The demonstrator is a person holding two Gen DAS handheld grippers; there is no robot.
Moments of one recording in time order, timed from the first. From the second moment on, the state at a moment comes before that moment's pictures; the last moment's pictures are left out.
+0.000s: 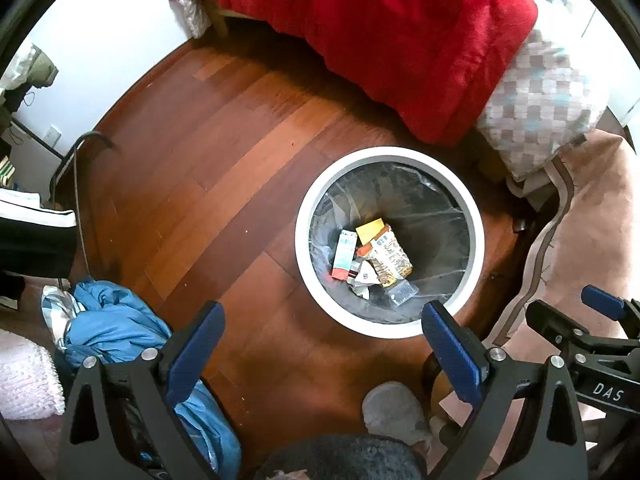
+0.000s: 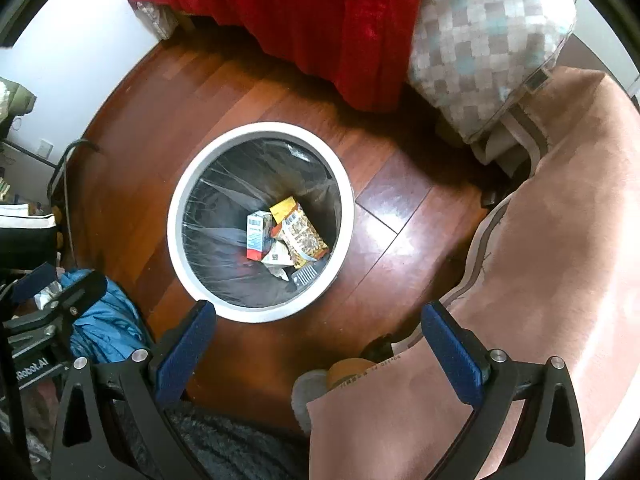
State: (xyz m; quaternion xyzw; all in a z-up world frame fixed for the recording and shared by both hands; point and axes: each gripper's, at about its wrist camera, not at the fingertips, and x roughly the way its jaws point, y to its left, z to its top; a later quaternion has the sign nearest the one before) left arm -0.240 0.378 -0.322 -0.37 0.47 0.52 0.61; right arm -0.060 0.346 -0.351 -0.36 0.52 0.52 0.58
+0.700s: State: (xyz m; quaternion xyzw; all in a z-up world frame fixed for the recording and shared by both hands) left arm -0.229 0.288 -0.186 -0.30 0.39 0.52 0.69; right arm -0.048 0.244 -0.190 -0.24 0.46 0.59 0.62
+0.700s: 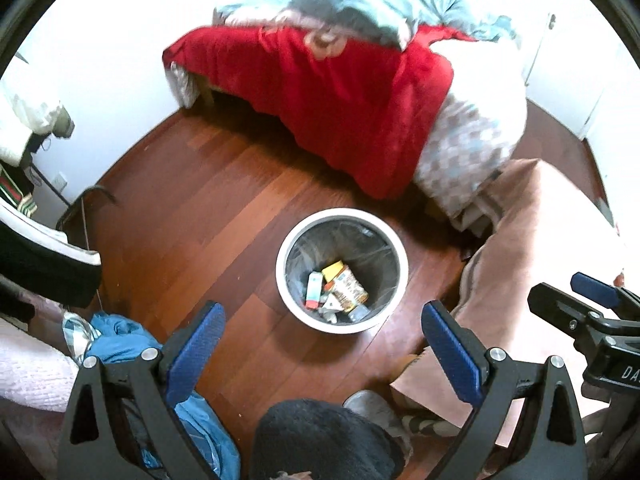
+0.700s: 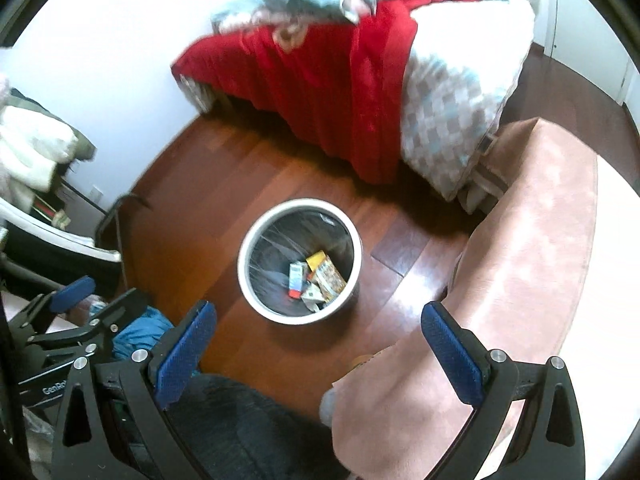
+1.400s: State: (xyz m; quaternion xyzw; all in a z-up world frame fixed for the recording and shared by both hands) left arm 0.038 0.186 -0.220 -0.21 0.46 0.39 0.77; right arm 0.215 0.013 -0.178 -0.09 0.53 0.40 0.74
